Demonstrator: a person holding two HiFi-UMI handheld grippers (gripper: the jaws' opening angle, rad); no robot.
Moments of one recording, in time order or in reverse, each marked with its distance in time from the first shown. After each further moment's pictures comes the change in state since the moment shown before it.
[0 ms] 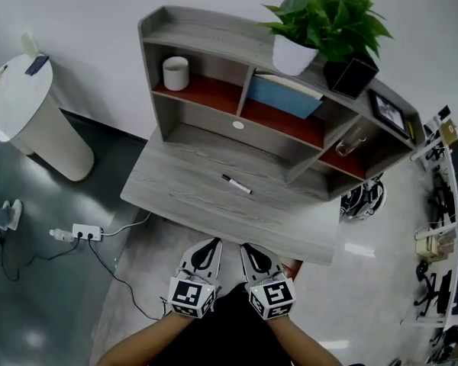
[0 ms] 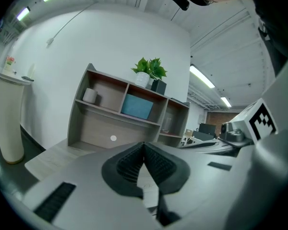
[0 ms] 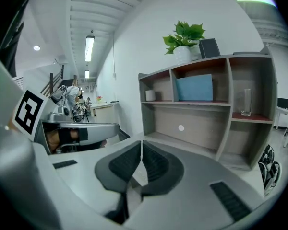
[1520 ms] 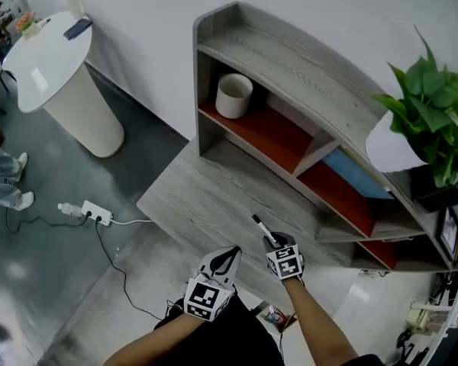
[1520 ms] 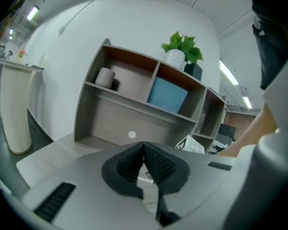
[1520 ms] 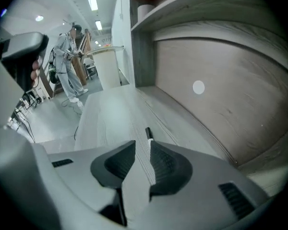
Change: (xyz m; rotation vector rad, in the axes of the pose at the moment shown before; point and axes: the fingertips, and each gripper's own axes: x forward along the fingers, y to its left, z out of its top) left arm 0.130 0.111 -0.013 -0.106 0.076 0.172; right arm 0.265 -0.163 -0.119 -0.260 0.579 0.215
